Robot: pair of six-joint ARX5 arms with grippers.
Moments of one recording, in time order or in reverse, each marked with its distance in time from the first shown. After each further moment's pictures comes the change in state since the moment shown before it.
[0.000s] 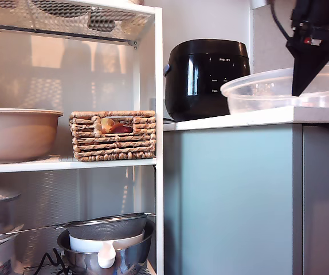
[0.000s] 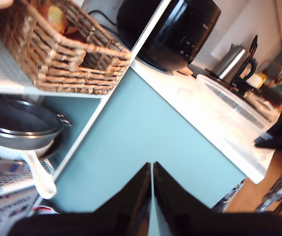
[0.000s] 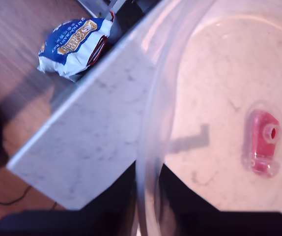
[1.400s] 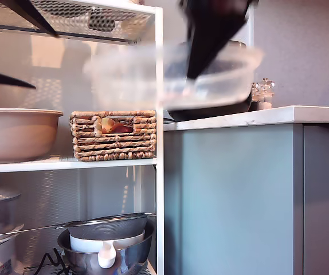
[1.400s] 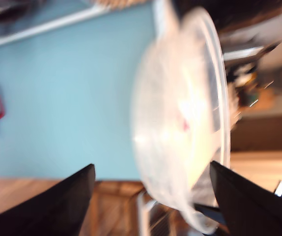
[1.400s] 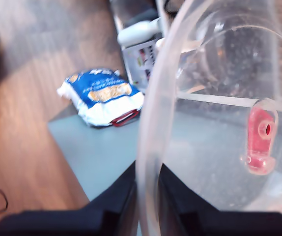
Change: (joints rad) left arm -0.166 0.683 0.464 -0.147 0.061 -0.448; right arm 0.515 0.048 0.000 0.063 0.105 -0.079
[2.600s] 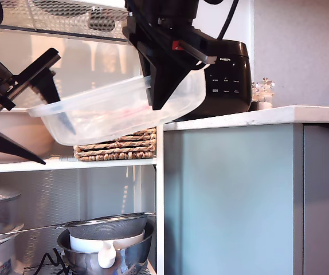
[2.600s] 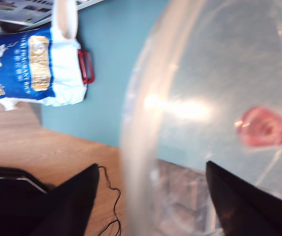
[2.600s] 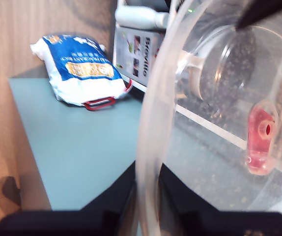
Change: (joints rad) left arm -0.123 0.280 0.050 -0.131 -0.249 0.097; right arm 0.171 0.112 0.000 0.083 0.206 -0.162
